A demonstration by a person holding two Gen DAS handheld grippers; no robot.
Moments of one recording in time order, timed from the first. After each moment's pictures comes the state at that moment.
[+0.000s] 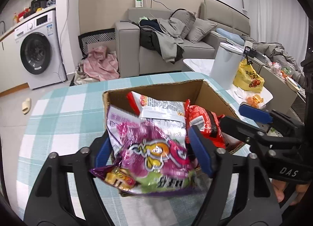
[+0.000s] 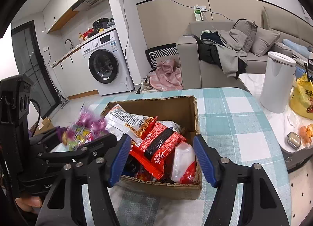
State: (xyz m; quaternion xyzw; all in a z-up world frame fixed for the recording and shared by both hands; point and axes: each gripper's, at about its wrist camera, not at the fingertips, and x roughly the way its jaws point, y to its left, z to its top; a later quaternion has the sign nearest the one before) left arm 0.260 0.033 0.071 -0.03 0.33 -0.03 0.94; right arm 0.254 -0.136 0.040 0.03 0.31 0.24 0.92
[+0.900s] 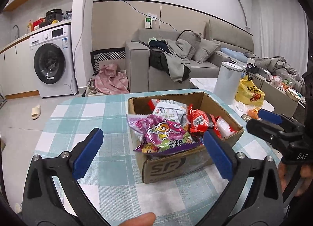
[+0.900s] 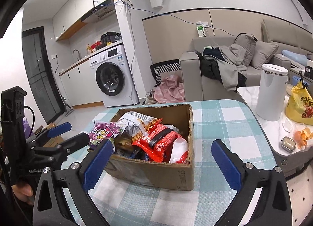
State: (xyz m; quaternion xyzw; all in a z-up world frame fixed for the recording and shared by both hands) left arm 0.155 0.057 0.092 -0.04 0.25 0.00 0.97; right arm 0.203 -0.168 0.048 0.03 0.25 0.26 0.93
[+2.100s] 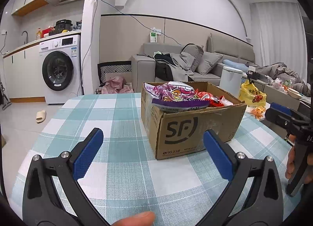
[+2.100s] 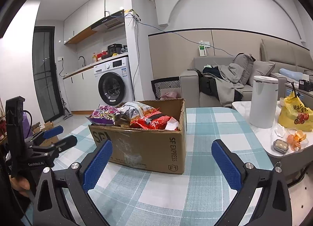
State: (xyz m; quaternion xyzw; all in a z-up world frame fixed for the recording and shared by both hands) left arm 0.077 0.069 0.019 -0.03 0.18 0.02 0.98; right arm 0.143 -0.193 0.002 0.02 0.17 0.26 0.95
